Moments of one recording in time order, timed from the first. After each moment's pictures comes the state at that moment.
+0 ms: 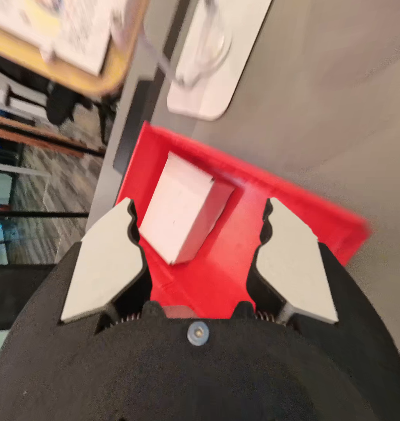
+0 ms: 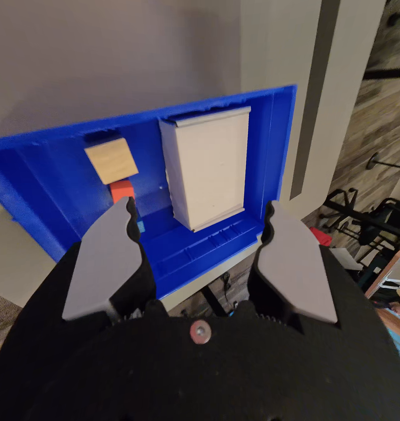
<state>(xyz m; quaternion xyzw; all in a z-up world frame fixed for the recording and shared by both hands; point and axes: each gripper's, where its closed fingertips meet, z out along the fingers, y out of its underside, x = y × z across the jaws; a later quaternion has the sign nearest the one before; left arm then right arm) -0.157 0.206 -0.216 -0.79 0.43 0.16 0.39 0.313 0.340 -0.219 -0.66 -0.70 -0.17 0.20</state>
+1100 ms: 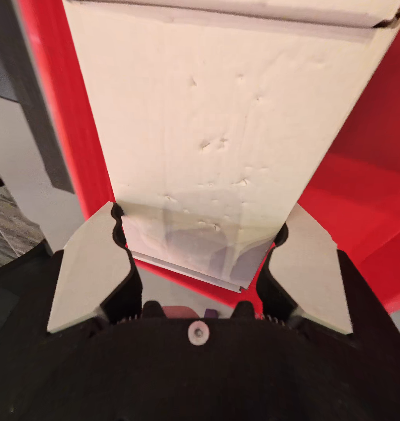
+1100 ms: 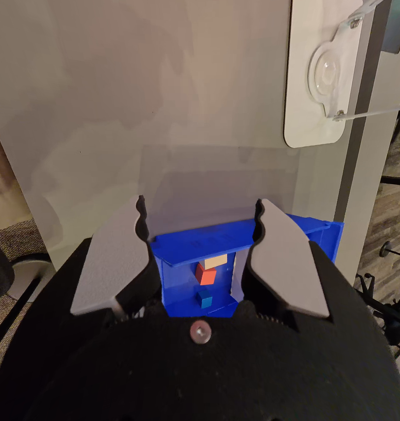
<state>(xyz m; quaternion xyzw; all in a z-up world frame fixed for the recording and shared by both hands) -0.274 0.277 -0.294 -0.84 0.52 0.14 0.07 0.206 0.214 -0.242 -0.59 -0.76 -0.03 0.25</state>
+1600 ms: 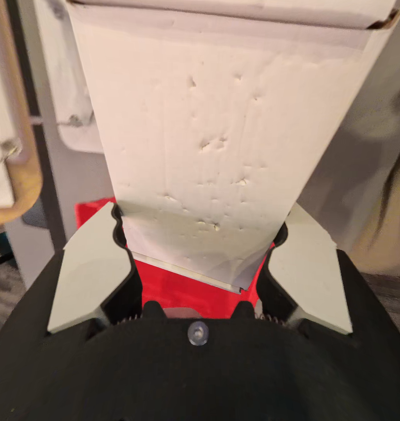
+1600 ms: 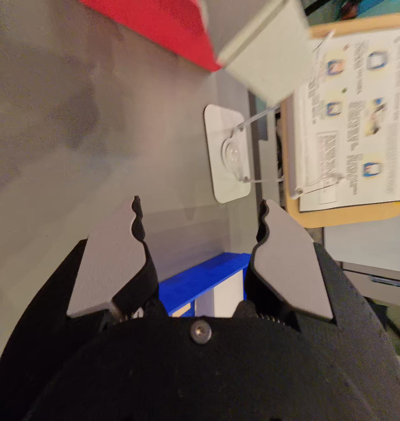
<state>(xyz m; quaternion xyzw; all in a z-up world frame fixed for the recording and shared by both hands) -0.057 0.230 -0.199 -0.81 0.57 0.02 0.14 0.136 0.195 -0.183 -0.52 -0.72 -0.06 0.45</state>
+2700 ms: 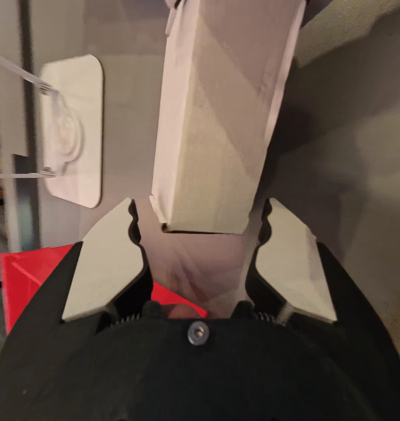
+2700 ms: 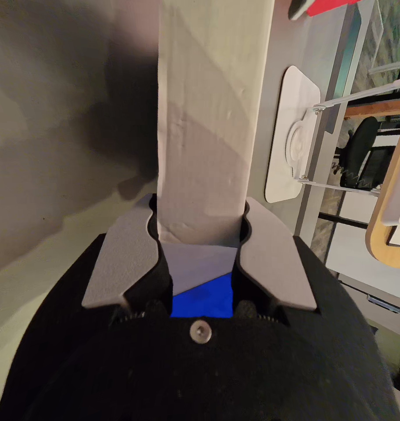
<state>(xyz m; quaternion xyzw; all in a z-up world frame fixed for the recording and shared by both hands) 0.033 0.176 -0.302 -0.78 0.55 0.08 0.30 0.142 0.207 -0.298 -0.49 -0.79 -0.10 0.35</state>
